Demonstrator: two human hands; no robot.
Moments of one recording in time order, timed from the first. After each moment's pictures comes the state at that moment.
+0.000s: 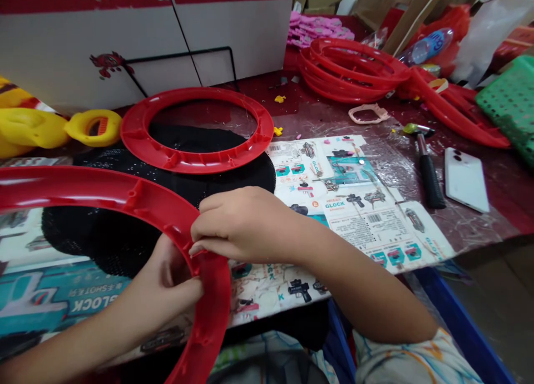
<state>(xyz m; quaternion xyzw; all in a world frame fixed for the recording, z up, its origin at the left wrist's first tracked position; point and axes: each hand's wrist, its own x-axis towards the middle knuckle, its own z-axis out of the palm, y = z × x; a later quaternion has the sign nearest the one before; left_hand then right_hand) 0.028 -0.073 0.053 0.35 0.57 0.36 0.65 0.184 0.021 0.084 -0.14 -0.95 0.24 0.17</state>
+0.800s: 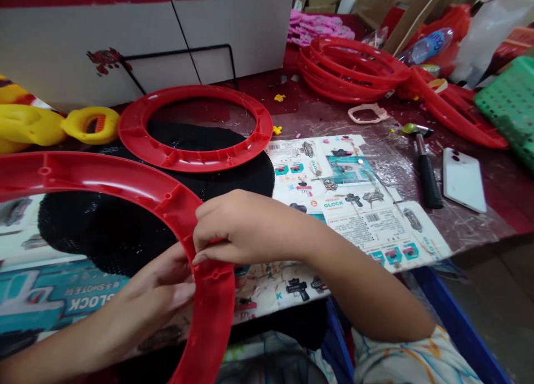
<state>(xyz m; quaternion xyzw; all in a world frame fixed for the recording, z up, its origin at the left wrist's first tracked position) 0.015 -0.082 0.044 0.30 0.43 0.32 0.79 0.185 0.024 0.093 -0.12 -0.93 0.33 0.10</state>
